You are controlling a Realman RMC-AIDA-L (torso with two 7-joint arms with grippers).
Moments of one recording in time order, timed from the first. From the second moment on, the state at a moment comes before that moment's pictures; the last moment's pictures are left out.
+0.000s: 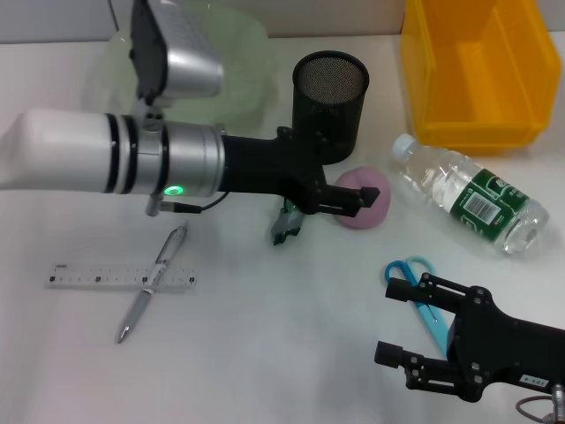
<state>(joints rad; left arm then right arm) -0.63 -2.08 1.49 0.77 1.63 1.10 -1.60 0.27 2.09 -0.84 -0.32 -1.76 -1.76 0.85</state>
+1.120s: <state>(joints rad) -0.70 -2.08 1.90 0.75 1.57 0.61 -1.81 0.28 2.08 -0.84 -0.29 -1.75 -1.76 0.85</state>
